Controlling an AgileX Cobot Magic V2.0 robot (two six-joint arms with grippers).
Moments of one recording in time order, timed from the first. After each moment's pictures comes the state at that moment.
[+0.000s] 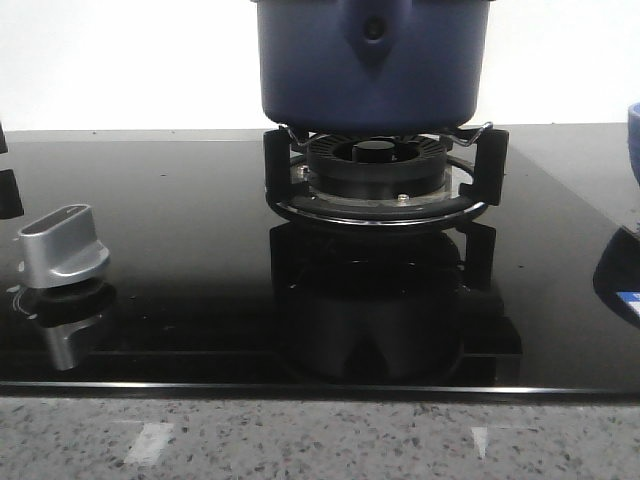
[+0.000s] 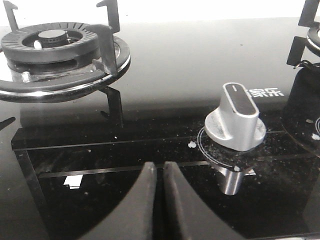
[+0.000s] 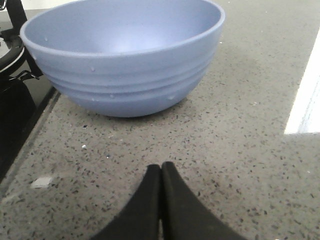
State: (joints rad) left arm -0.11 -0.01 0.00 -0.07 0.32 0.09; right arm -0.13 -0.01 0.01 0.03 0.33 -0.03
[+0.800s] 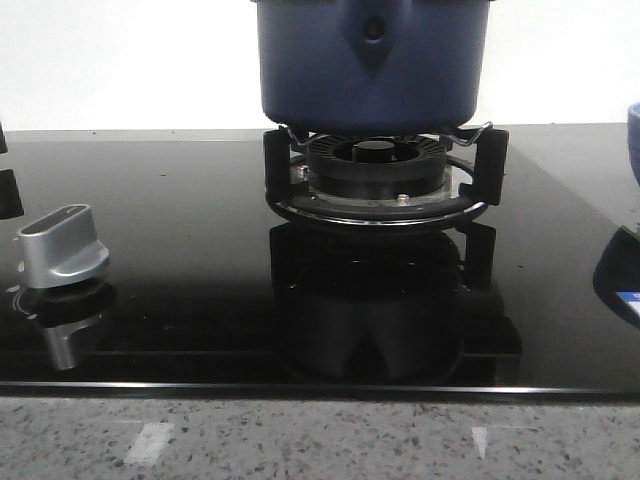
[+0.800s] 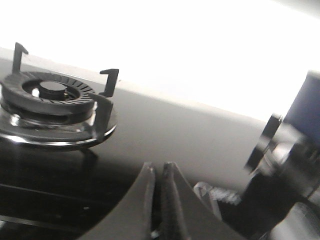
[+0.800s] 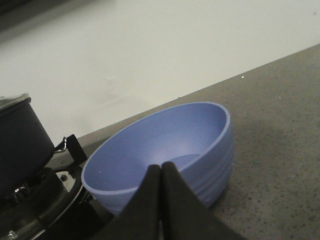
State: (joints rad) left arm -0.11 -0.01 0.00 -0.43 0.08 0.09; right arm -0.13 -0.01 0.01 0.38 0.01 -0.03
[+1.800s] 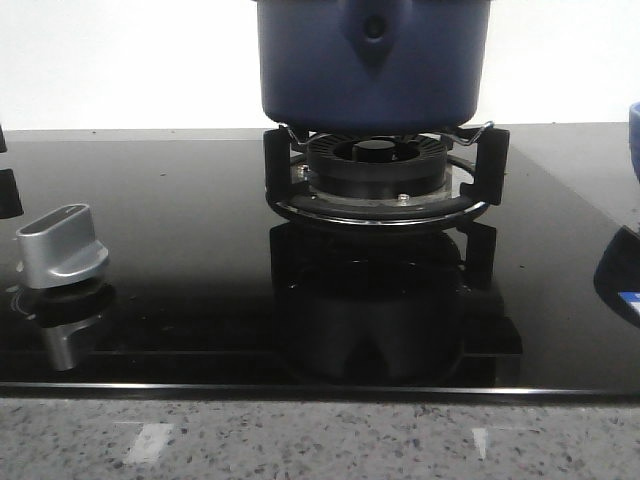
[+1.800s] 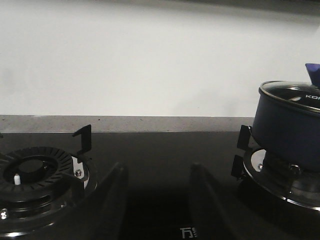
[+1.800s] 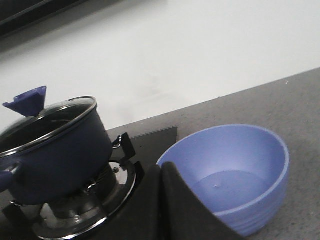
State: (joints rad) left arm -0.11 0.17 -0.36 -0.40 0.31 0.31; right arm -0.13 0.01 -0.32 0.38 0.40 -0.07
